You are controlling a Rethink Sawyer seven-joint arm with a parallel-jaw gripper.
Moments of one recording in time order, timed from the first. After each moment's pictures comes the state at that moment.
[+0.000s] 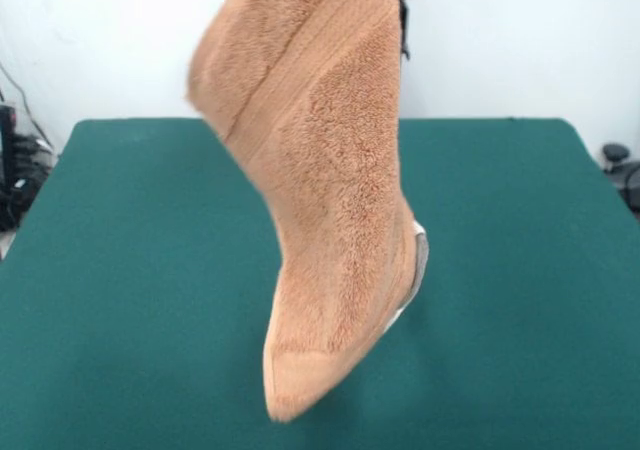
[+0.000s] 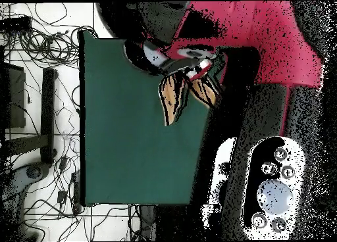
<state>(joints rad) -0.14 -0.69 0.08 0.70 -0.28 1.67 2.50</state>
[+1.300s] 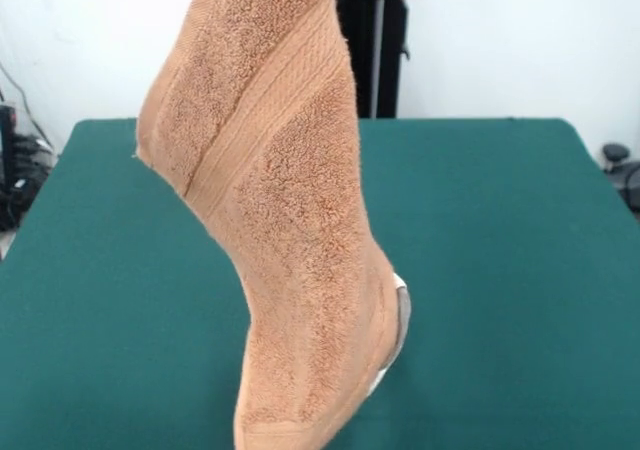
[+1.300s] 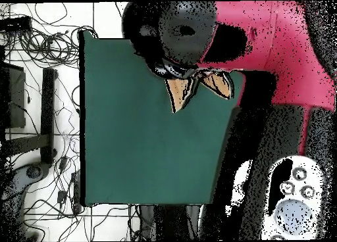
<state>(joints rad) -0.17 -0.78 0.08 0.91 -0.28 1.35 2.40</state>
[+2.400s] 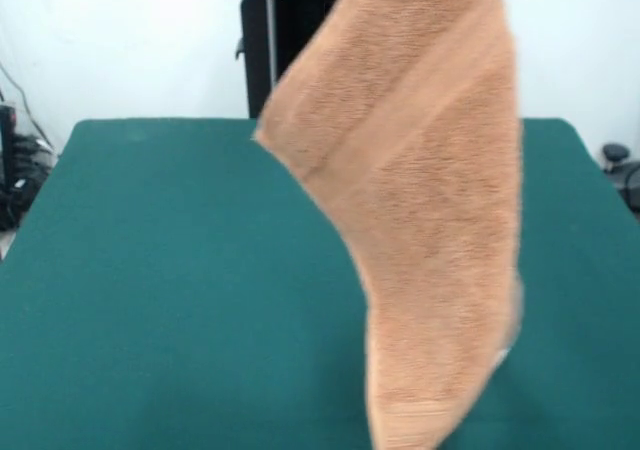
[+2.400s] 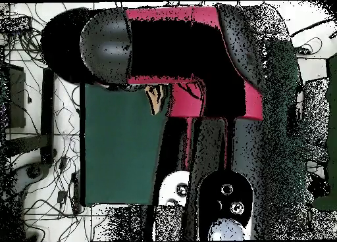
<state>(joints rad) -0.04 -0.83 0.06 0.97 -0.26 1.29 2.40</state>
